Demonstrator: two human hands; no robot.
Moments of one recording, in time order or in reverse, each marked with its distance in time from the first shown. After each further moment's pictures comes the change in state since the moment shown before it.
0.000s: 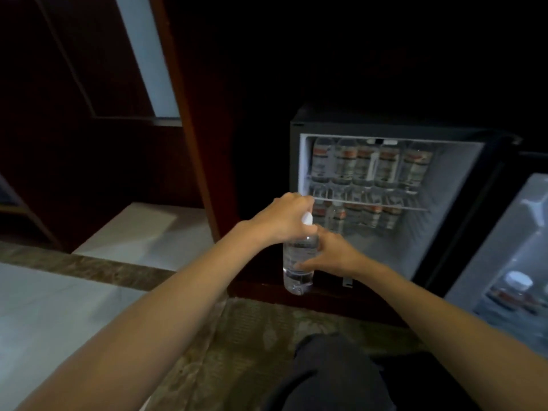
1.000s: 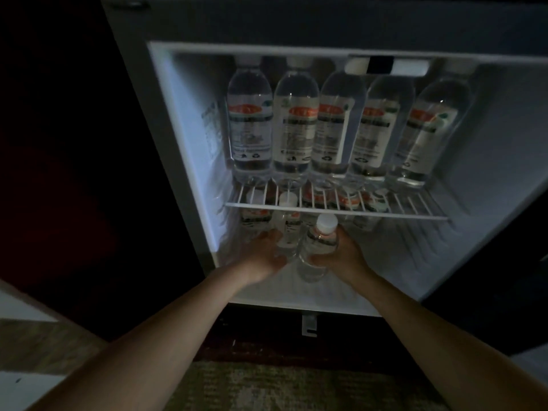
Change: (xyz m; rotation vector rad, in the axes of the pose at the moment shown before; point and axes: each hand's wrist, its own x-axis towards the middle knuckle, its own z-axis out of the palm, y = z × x) left_hand 0.260 -0.085 0.232 -0.239 -0.210 -0.193; right_hand 0.173 0.291 -0.045 0.488 0.455 0.395
